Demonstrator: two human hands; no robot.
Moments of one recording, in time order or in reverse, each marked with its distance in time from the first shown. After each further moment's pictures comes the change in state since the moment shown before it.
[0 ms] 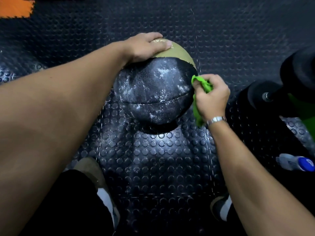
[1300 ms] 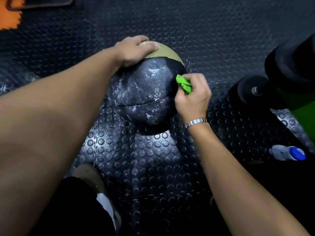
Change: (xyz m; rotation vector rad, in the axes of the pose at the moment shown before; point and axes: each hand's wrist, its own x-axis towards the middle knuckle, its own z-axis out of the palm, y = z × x) left_hand 0.008 -0.002 0.005 0.020 0.075 -0.035; right_hand -0.018 -0.018 0.010 -0.028 0.119 -0.127
